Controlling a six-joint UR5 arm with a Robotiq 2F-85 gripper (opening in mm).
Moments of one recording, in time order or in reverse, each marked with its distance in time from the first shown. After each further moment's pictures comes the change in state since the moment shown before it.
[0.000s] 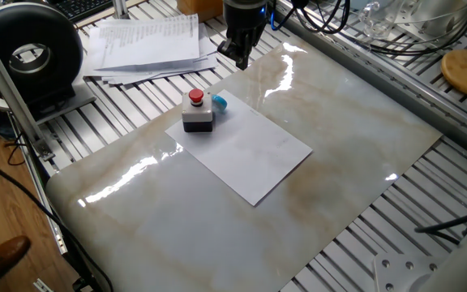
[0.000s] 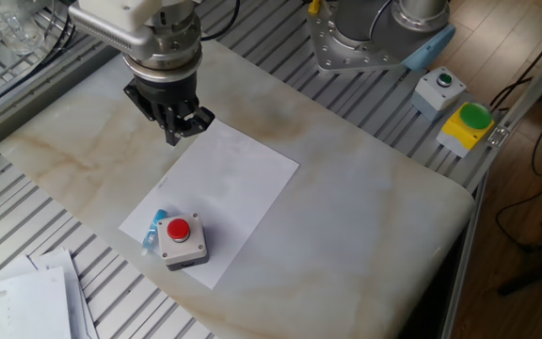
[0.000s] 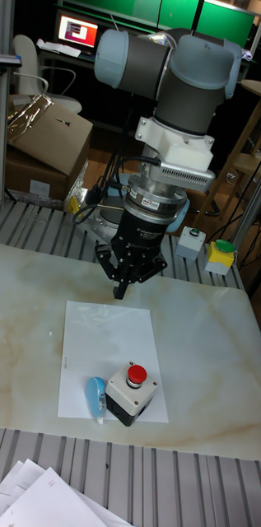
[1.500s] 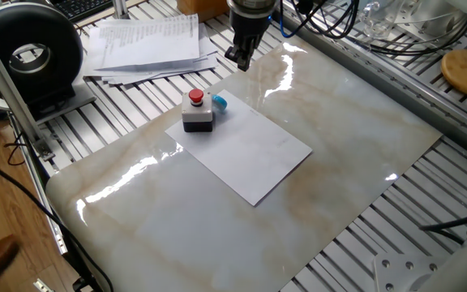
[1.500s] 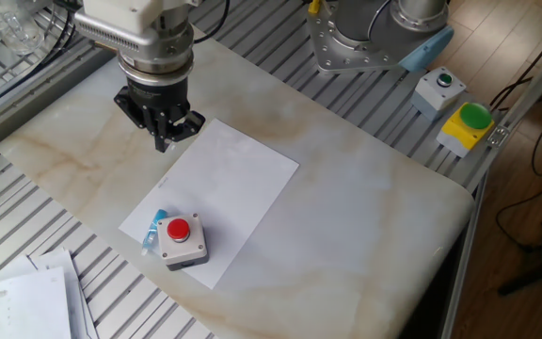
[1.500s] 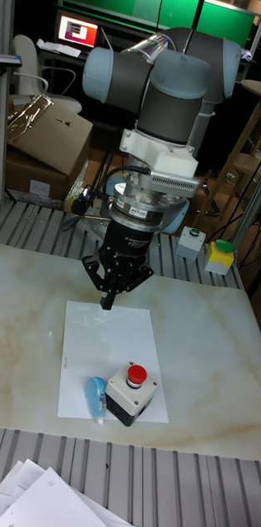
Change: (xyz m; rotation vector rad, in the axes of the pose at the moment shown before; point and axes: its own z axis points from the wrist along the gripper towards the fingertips) arm -0.007 -0.018 0.023 0.016 -0.073 -0.114
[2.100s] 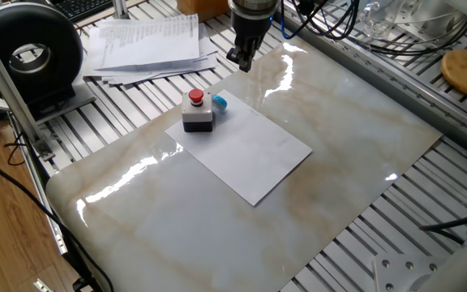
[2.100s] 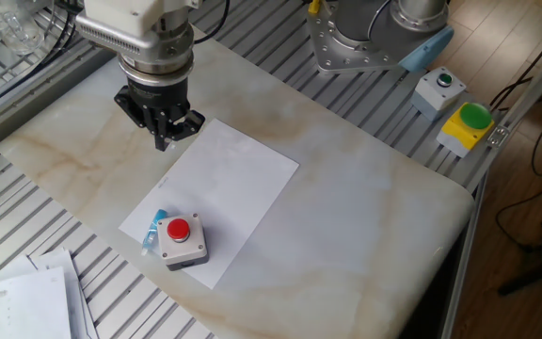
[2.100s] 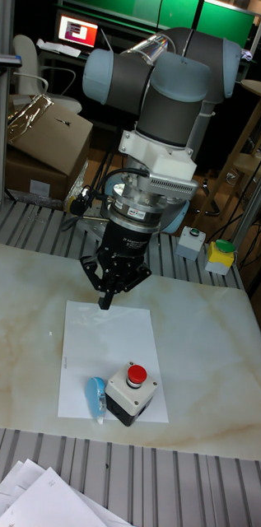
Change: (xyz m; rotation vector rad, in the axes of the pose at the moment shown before) arm 0.003 -0.004 0.002 0.012 0.009 -0.006
